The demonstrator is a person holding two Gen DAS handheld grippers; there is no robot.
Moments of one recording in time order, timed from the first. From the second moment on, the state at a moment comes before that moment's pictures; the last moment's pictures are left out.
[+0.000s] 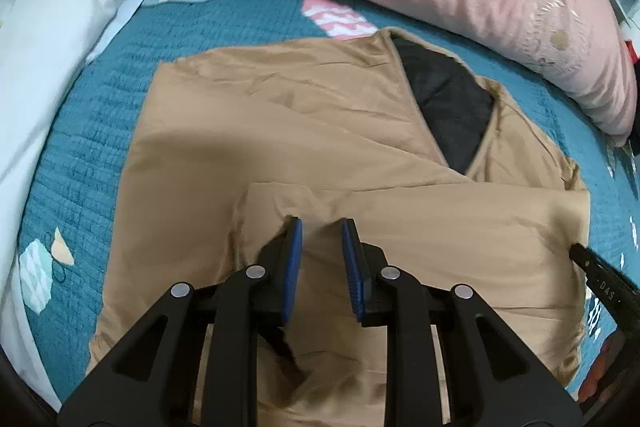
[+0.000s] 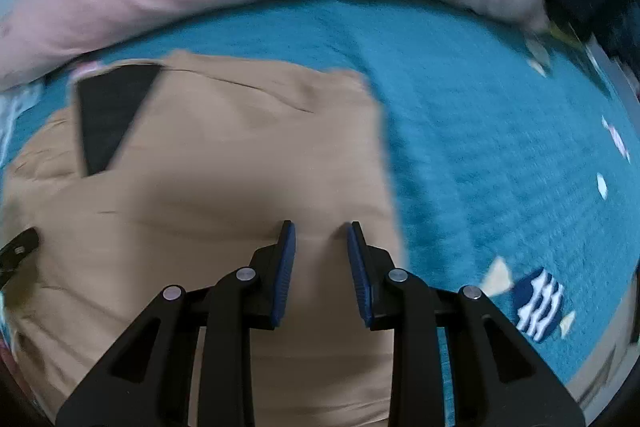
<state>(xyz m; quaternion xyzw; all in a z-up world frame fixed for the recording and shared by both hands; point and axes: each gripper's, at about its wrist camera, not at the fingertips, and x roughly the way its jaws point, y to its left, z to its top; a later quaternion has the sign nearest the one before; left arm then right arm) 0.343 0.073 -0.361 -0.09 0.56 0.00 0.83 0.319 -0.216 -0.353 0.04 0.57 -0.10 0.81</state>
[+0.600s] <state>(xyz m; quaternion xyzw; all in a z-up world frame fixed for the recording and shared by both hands) 0.327 0.076 -0.324 -0.08 0.56 0.00 0.83 0.303 -0.240 -0.324 0.10 0.58 -0.09 0.81</state>
